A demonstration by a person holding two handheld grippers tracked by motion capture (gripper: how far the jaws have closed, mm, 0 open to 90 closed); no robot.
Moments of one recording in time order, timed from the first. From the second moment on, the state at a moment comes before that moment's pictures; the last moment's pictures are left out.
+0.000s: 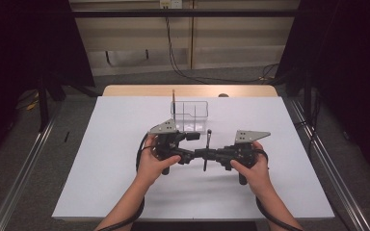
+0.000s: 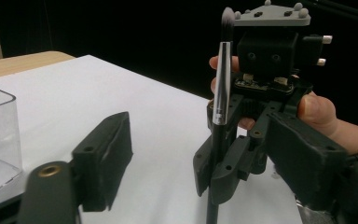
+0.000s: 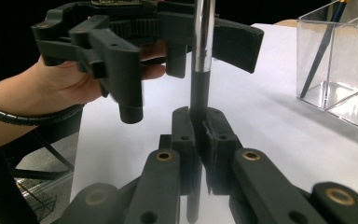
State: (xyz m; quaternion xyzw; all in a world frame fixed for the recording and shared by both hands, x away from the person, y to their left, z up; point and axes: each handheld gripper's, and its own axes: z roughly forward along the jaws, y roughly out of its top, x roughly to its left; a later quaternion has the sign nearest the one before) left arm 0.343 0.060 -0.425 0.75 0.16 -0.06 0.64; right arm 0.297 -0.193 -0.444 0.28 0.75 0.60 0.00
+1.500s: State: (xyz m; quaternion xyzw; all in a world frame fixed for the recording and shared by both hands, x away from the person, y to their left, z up) left arm 0.338 0.063 -0.416 0.74 0.15 -0.04 0.65; right arm 0.295 -0.192 -0.441 0.27 0.75 0.60 0.03
